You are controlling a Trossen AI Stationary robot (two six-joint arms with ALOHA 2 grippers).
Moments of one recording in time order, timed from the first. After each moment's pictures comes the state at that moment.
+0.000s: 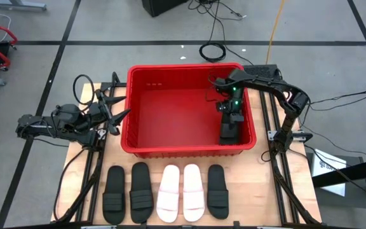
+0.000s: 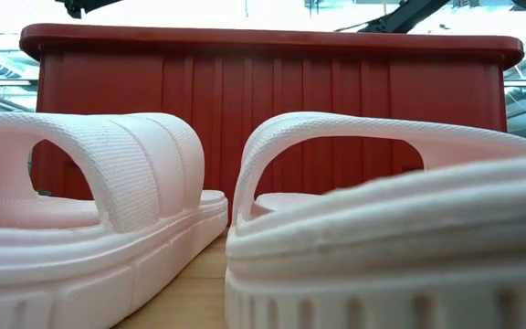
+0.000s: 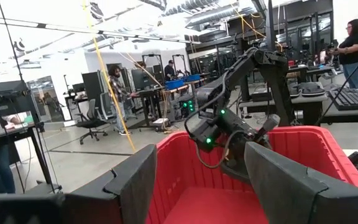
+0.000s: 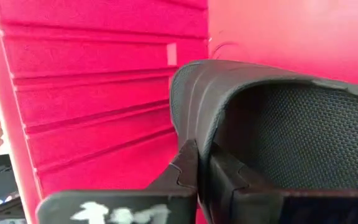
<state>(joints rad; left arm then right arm) -0.08 0.40 0.55 0.03 -0.47 0.25 -0.64 1.80 1.34 -1.59 -0.68 -0.75</state>
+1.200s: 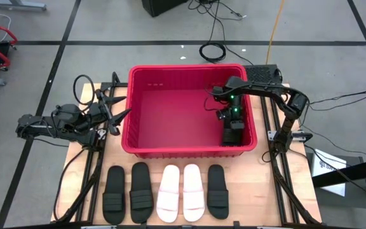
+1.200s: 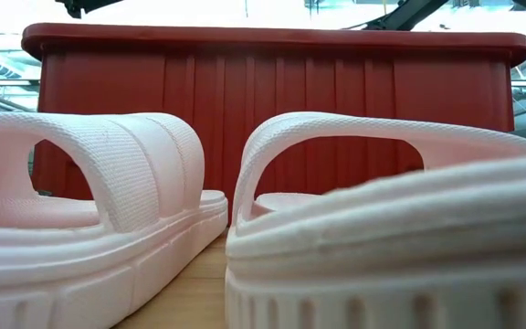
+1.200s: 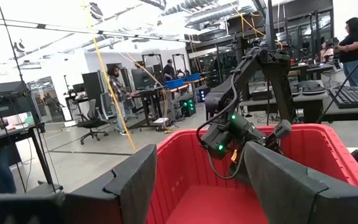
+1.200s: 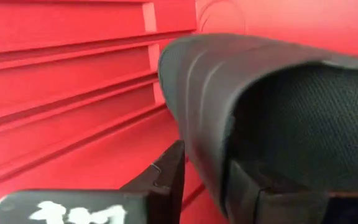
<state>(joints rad) -0.08 0.40 0.55 0.03 -0.47 0.26 -0.56 1.80 1.28 -1.56 -0.57 -0.66</state>
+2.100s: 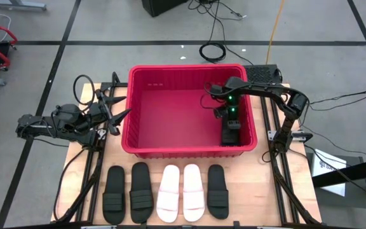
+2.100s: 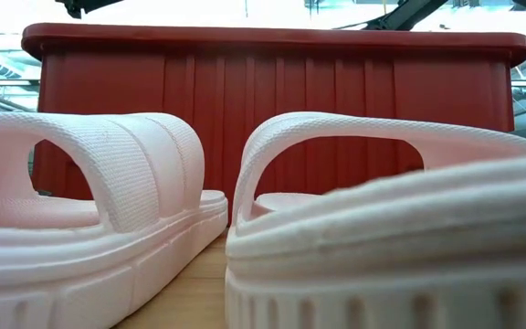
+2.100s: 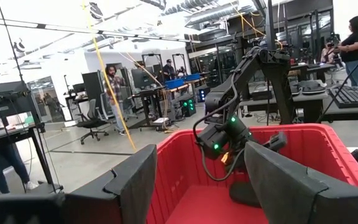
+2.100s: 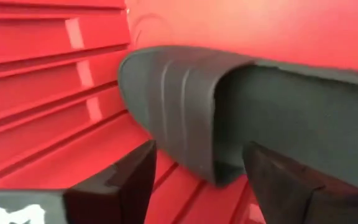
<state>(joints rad) -0.08 0.40 0.55 0.03 -0.47 0.26 -0.56 1.80 1.28 -1.41 -0.42 -0.59</state>
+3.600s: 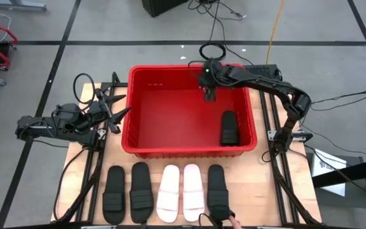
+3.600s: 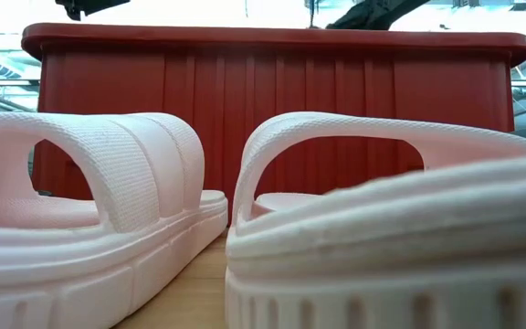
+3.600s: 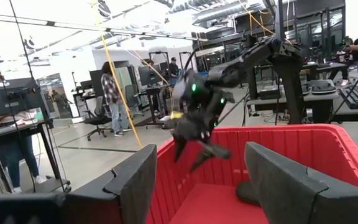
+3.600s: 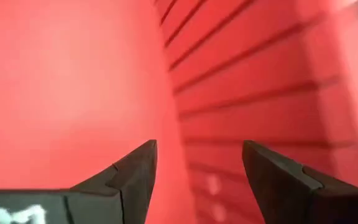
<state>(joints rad) -0.05 0.40 0.55 0.03 -0.47 0.25 -0.58 1.74 1.47 -0.61 0.16 -0.54</state>
